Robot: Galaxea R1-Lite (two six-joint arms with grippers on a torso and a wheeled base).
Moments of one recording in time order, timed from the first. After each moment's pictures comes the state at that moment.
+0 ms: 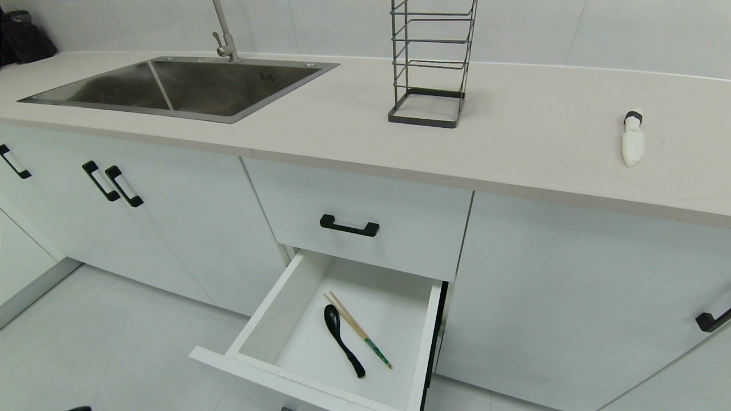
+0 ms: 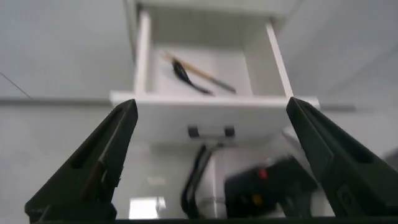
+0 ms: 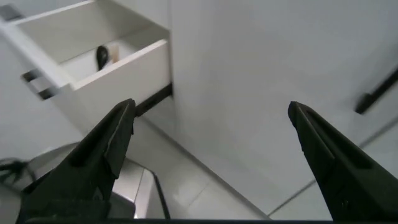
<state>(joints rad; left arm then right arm) -0.15 0.61 -0.39 0.23 -0.32 -0.05 0.01 0.05 0.00 -0.04 0.29 -0.10</state>
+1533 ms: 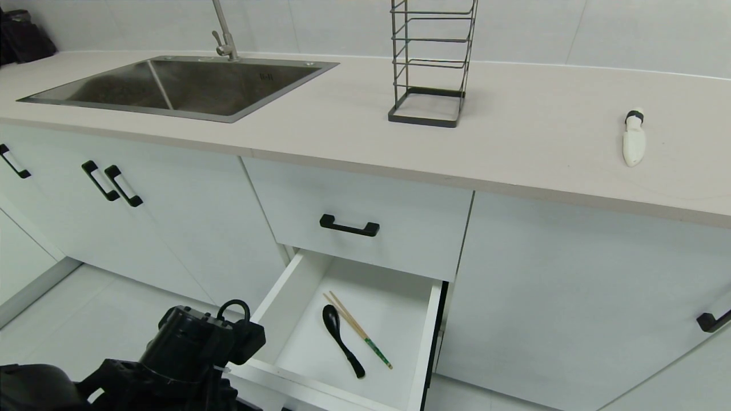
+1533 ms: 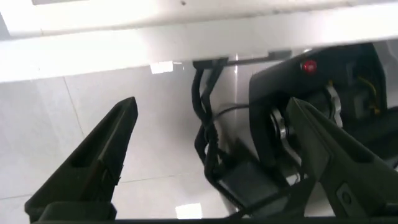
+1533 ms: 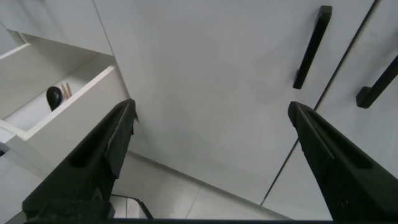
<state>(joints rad) -0.47 1.63 -0.39 -0.18 0.02 -0.11 -0.01 0.00 0.00 -0.05 0.14 0.00</state>
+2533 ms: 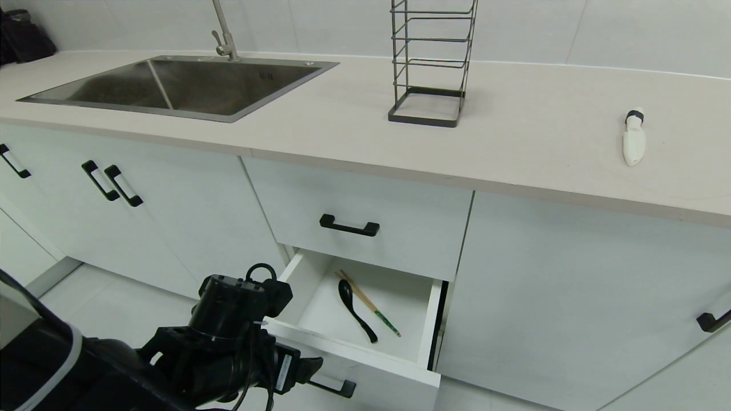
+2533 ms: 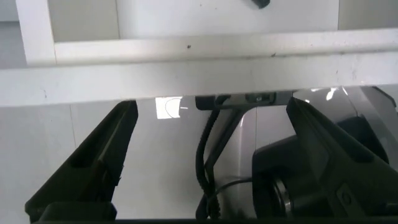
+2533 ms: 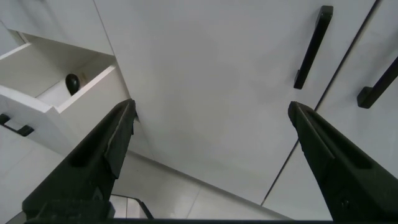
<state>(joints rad) -0.46 1.81 -0.48 -0.48 0.07 -0.11 -0.01 0.00 0.00 -0.05 0.14 0.00</state>
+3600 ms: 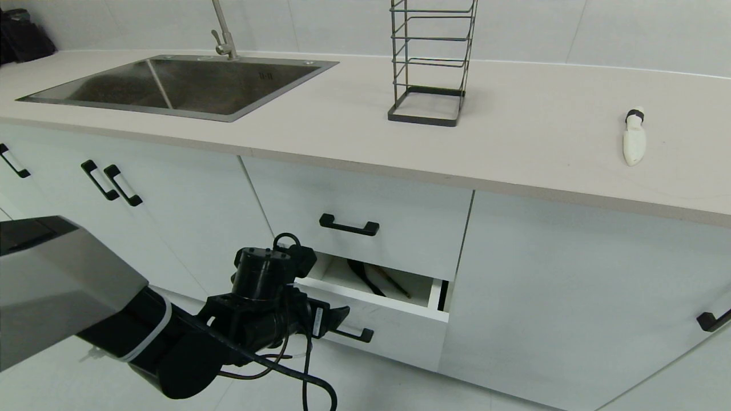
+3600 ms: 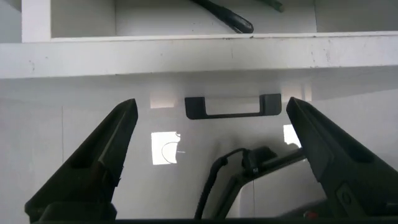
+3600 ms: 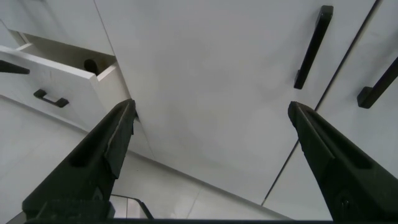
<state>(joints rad) -0.44 2.01 -0.65 -0.73 0.06 -0.09 -0.01 0.00 0.00 -0.06 0.14 0.00</state>
